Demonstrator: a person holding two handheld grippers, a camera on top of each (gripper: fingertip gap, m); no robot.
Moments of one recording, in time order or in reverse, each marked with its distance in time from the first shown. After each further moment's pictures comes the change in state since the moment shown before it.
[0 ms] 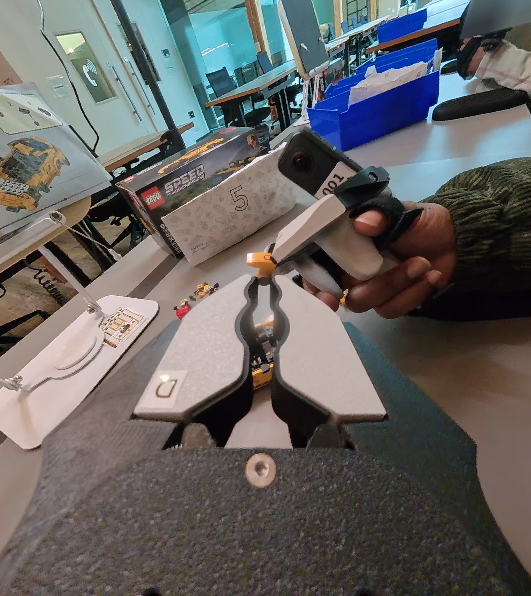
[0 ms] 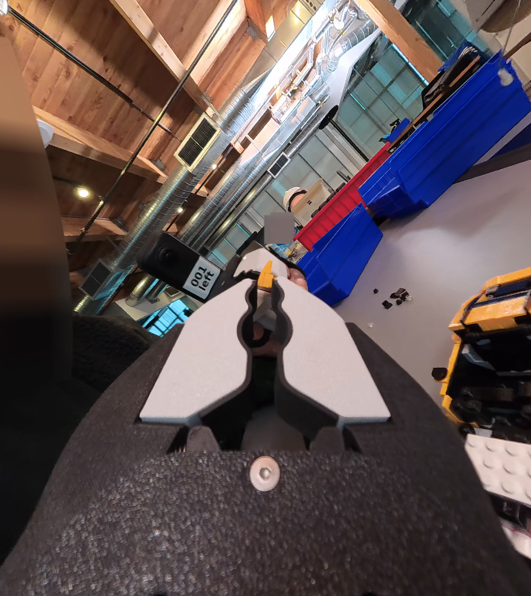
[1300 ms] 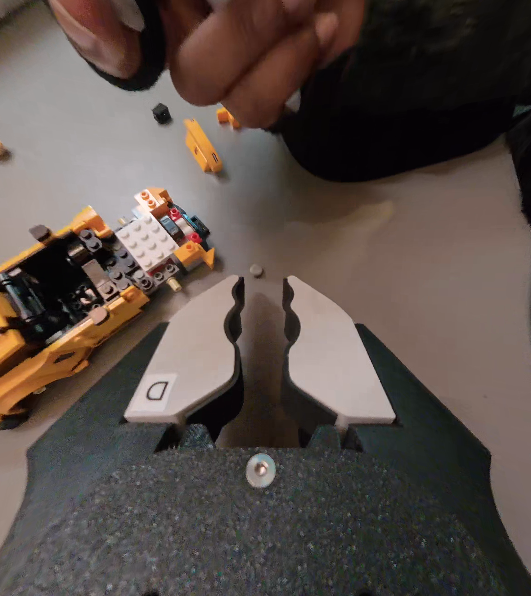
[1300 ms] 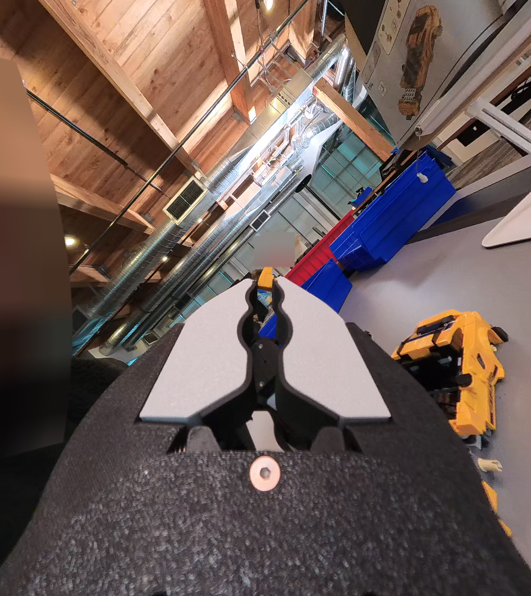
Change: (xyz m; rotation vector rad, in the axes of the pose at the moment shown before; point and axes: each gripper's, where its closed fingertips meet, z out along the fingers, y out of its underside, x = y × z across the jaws) left arm 0.087 0.102 0.014 -0.458 0.514 -0.101; right arm 0.008 -0.047 -0.034 0.185 0.062 -0.040
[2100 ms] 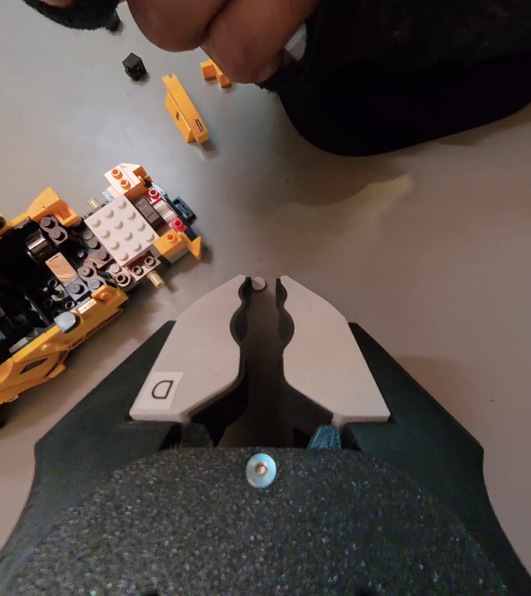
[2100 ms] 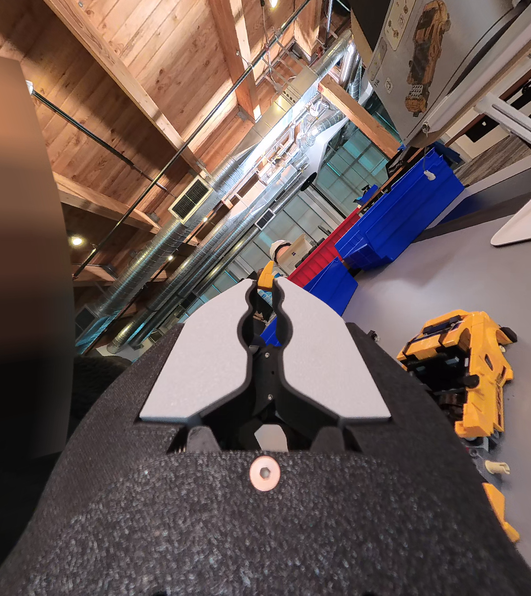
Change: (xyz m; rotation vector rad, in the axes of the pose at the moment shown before) left arm 0.004 0.013 0.012 -0.112 0.004 -0.003; right arm -0.003 0.000 0.000 -0.005 -0.017 0.011
